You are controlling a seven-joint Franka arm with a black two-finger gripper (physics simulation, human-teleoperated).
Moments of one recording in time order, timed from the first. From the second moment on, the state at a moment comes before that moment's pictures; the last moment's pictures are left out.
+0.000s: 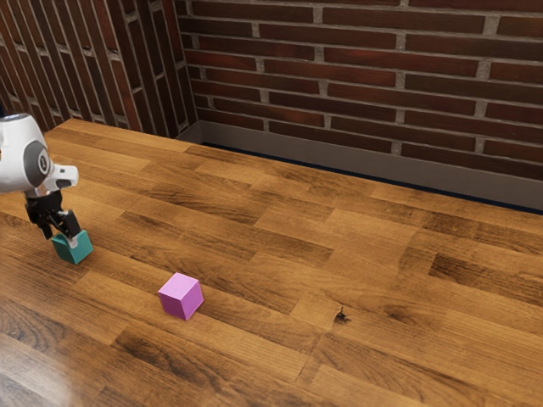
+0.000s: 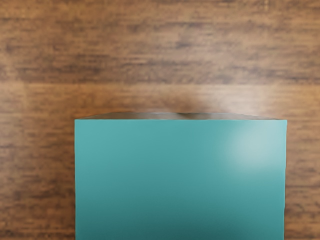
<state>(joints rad) 0.36 0.56 0.31 -1.70 -0.17 2.17 0.72</state>
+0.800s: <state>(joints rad) 0.36 0.60 0.29 -1.69 -0.21 2.22 0.69</state>
